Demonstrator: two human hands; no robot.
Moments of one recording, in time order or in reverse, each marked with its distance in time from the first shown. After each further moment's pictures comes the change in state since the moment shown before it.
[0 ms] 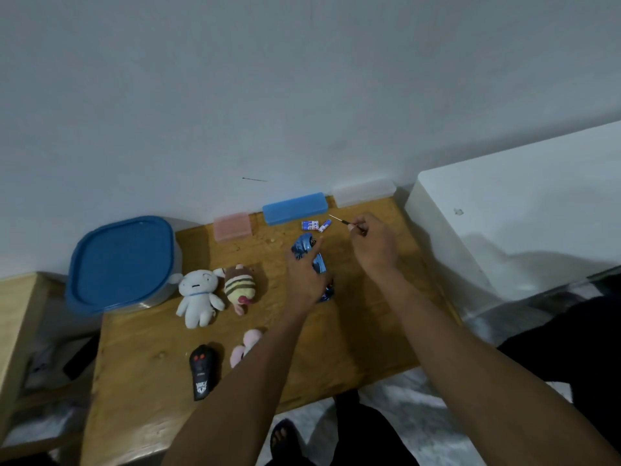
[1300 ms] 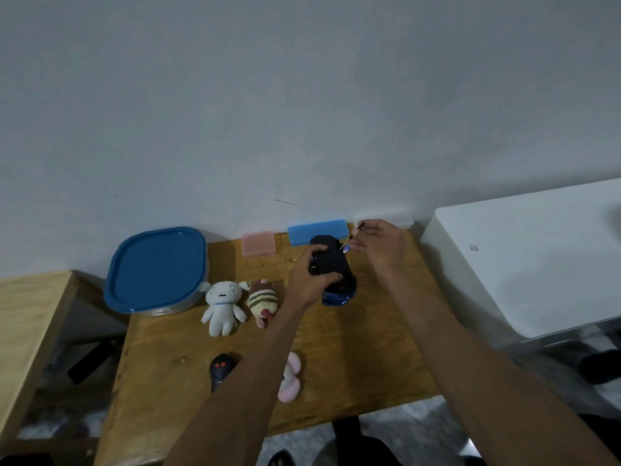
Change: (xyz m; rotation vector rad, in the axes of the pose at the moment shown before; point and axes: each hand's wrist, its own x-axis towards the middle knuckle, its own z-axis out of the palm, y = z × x) left_hand -0.010 0.004 -0.073 -0.543 -0.011 0.107; right_hand -0.002 -0.070 0.000 0.609 -0.042 0.160
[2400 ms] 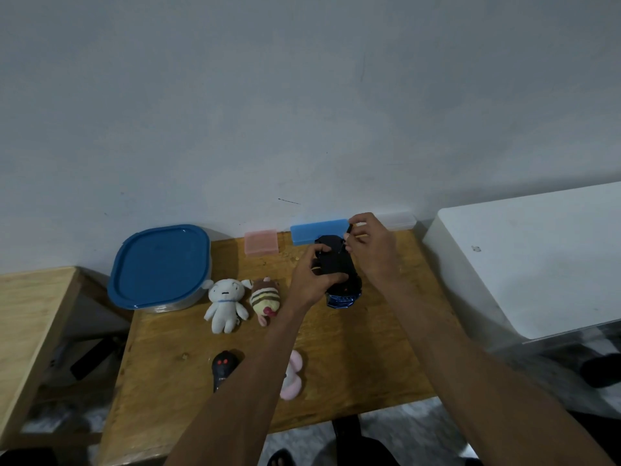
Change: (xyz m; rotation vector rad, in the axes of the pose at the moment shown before) left_hand -0.005 0.002 -0.001 -0.014 0.000 0.052; right_hand -0.014 0.003 0.007 -0.406 -0.103 -0.366
